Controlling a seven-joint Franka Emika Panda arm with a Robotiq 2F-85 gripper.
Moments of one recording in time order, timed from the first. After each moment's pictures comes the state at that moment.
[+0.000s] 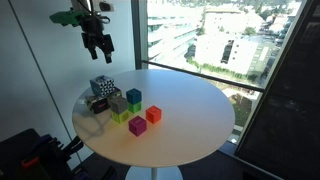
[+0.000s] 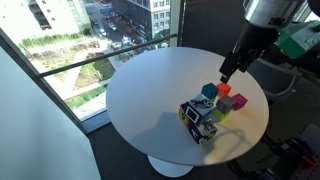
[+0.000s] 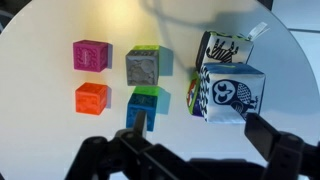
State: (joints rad) arm 0.05 -0.25 0.11 -2.44 -0.01 2.23 0.18
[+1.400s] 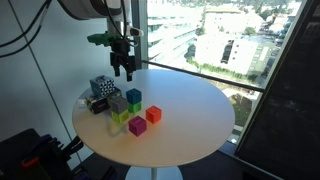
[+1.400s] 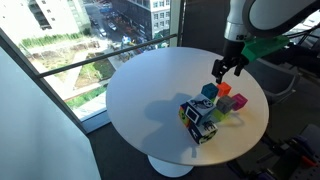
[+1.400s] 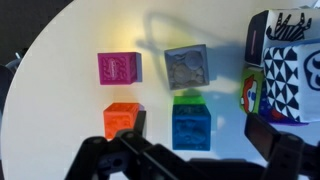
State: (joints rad) arm 0.03 0.08 0.00 -2.24 -0.09 2.18 0.26
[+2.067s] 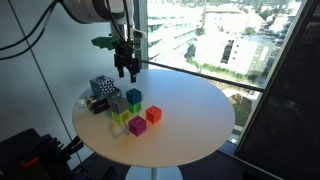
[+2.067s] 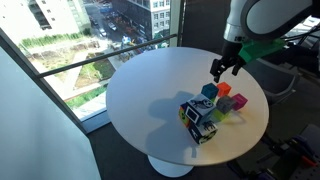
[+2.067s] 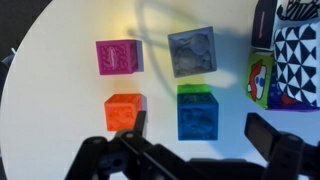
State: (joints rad) arm 0.03 0.10 -0.02 -2.24 -0.09 2.25 0.26
